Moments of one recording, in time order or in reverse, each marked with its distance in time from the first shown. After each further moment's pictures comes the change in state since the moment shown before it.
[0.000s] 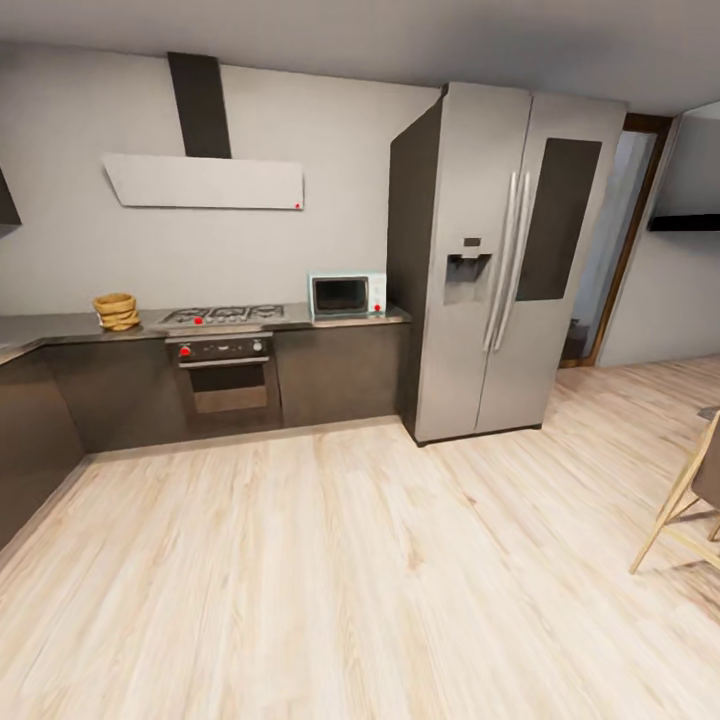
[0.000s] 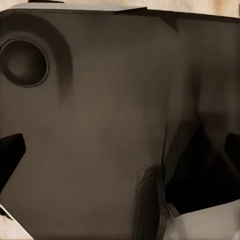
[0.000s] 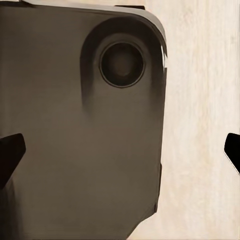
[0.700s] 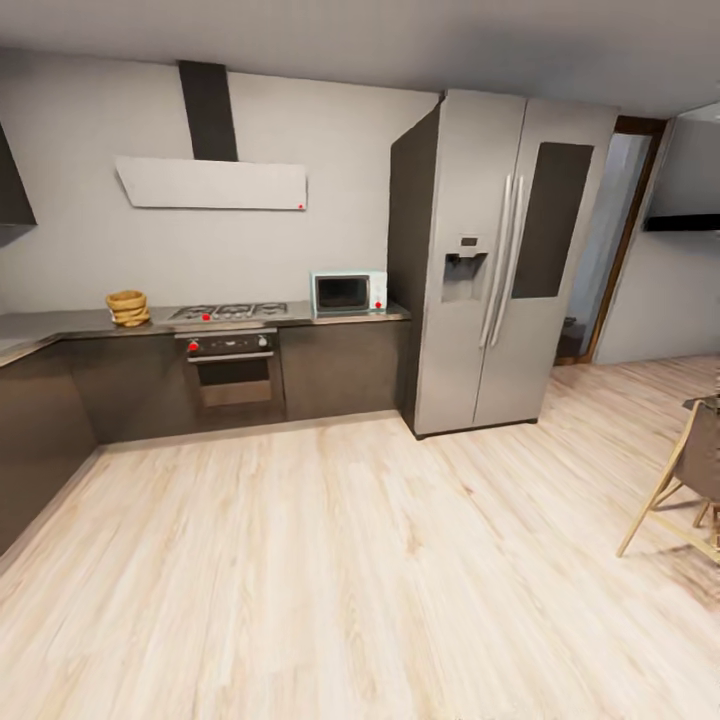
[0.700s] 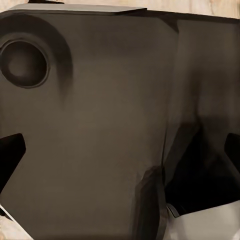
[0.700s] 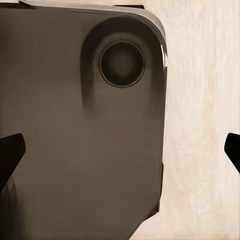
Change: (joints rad) left arm 0.000 0.000 0.001 -0.002 0.000 -0.001 0.000; right arm 0.000 0.000 -0.008 0.000 -0.007 0.000 0.000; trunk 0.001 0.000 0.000
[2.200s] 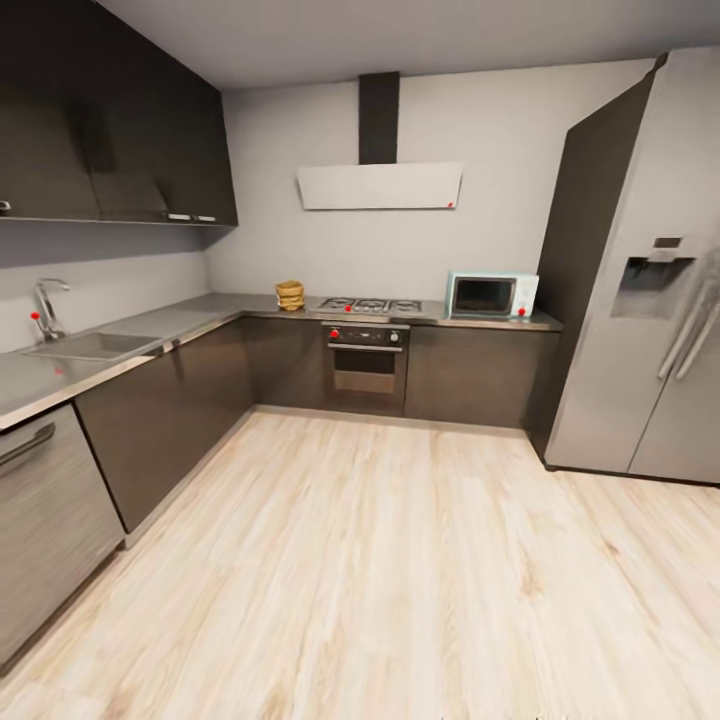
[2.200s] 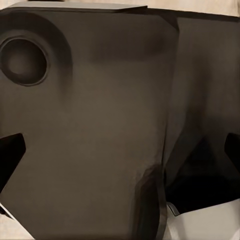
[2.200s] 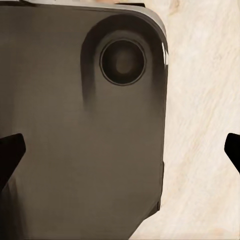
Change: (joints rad) left arm 0.000 0.000 0.000 0.000 0.000 0.000 0.000; right arm 0.000 0.001 -0.001 0.000 -0.001 0.000 0.000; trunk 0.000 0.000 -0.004
